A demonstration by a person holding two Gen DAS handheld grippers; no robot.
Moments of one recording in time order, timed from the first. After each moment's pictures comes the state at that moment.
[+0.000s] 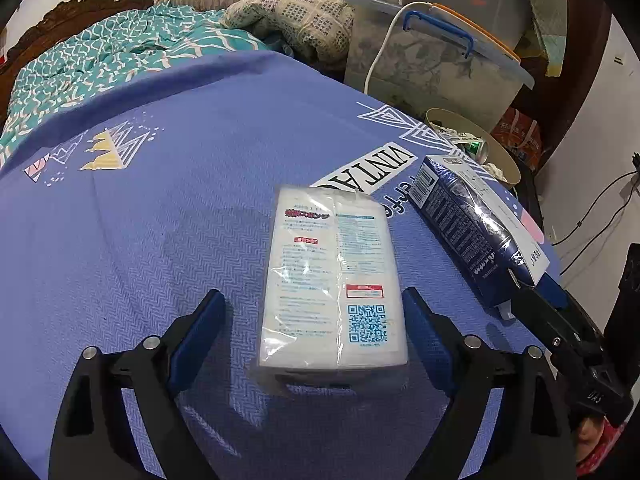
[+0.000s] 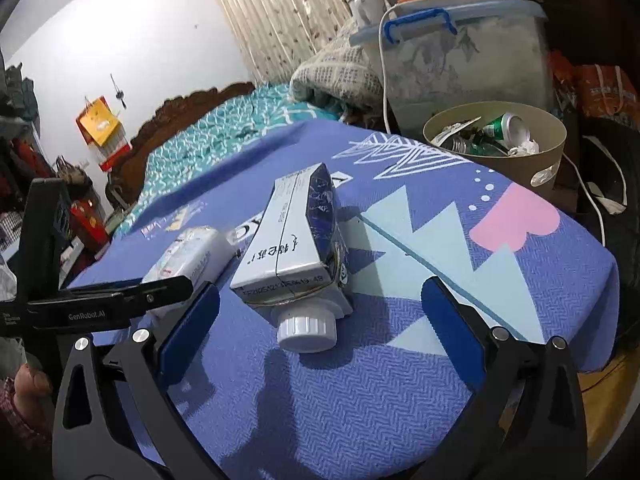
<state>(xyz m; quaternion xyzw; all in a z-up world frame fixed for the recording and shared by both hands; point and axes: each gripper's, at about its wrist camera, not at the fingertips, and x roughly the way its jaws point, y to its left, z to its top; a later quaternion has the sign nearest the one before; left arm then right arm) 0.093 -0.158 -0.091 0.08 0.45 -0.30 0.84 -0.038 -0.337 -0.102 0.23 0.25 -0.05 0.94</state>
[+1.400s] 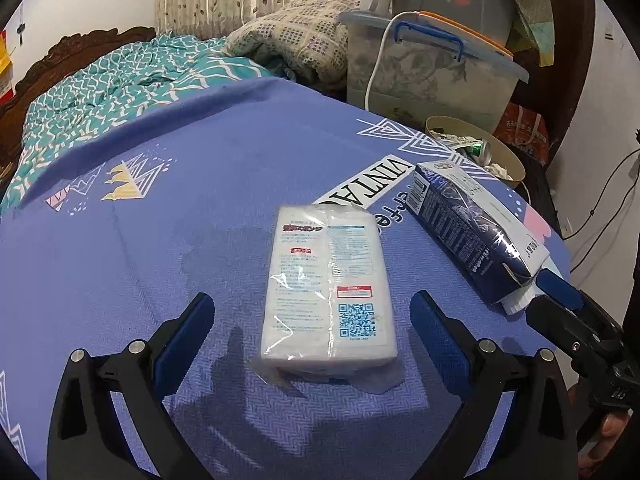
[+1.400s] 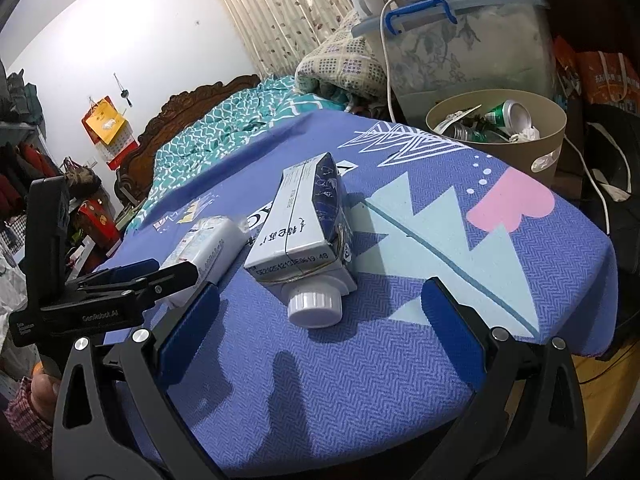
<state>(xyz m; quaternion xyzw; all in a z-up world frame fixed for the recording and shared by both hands) 0.079 -0.160 -0.080 0.11 0.40 -0.28 0.86 -0.048 -0.342 -0.098 0.25 0.27 -0.03 0.93</state>
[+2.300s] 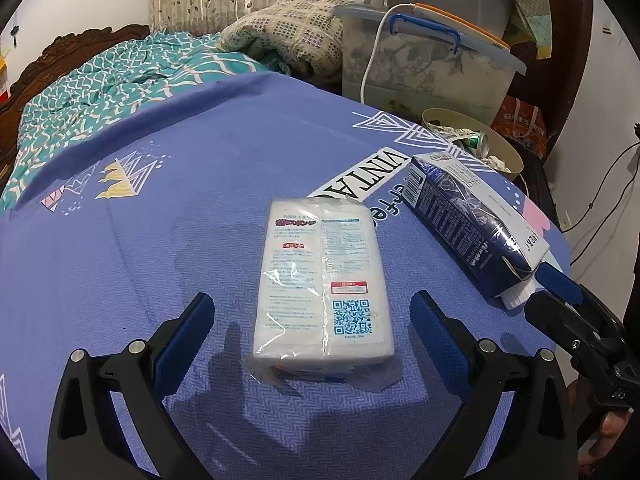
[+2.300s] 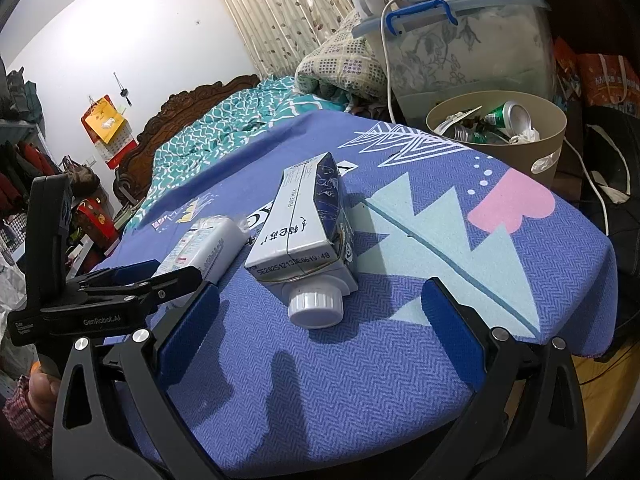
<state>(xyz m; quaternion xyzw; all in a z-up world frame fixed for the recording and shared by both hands) 0.078 -0.163 -0.083 0.12 0.41 -0.29 0.86 -0.051 -0.340 -0.098 0.25 0.26 -0.03 0.93</state>
